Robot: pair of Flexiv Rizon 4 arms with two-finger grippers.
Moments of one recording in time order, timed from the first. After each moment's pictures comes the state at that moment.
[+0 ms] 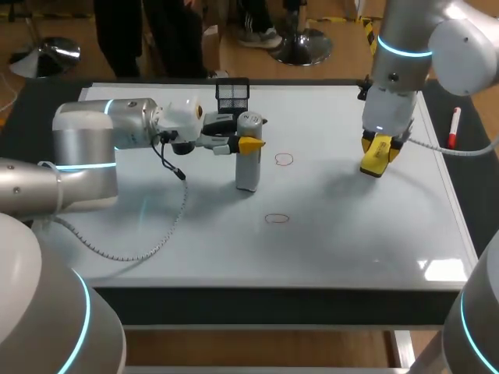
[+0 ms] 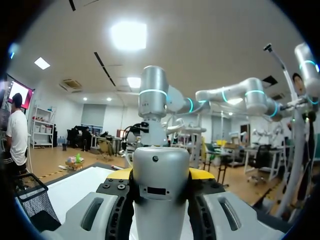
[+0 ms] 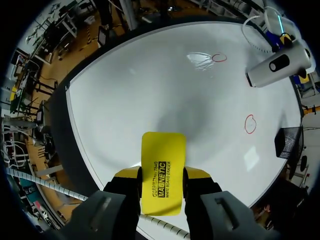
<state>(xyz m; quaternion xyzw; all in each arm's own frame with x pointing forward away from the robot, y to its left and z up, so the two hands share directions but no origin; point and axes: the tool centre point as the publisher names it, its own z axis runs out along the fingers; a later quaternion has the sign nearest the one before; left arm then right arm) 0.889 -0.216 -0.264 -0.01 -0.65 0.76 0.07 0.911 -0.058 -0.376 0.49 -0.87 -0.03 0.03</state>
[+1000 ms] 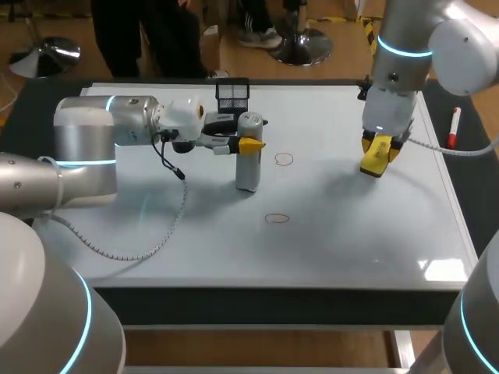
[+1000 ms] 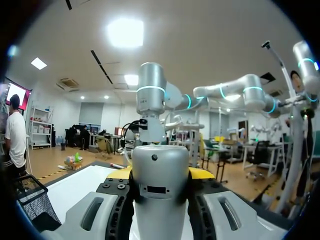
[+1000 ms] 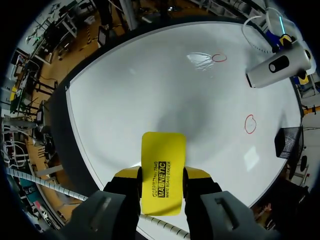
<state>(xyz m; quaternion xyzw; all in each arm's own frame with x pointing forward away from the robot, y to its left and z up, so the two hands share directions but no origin) 0.890 -0.217 -0.268 -0.02 -0.66 0.75 0.07 0.911 -0.058 -0.376 0.49 -0.87 -0.03 0.03</state>
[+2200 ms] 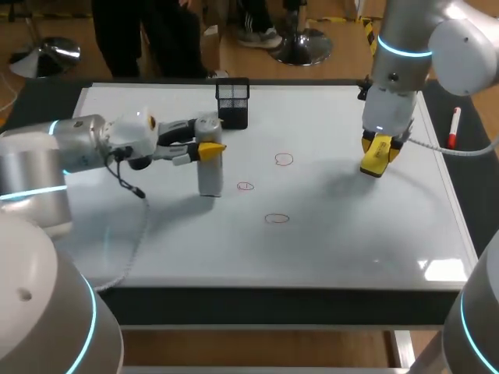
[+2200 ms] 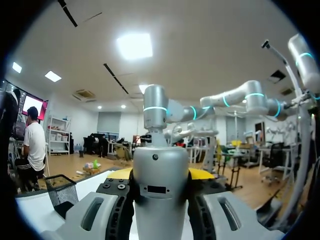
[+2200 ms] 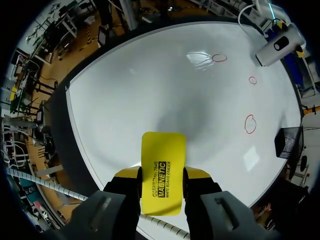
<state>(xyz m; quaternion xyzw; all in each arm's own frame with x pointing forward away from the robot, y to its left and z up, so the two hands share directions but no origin) 0.856 -0.131 -0.239 0.03 -0.64 0.77 -0.01 0.911 -0.058 -0.376 0.49 -0.87 -0.03 0.03</state>
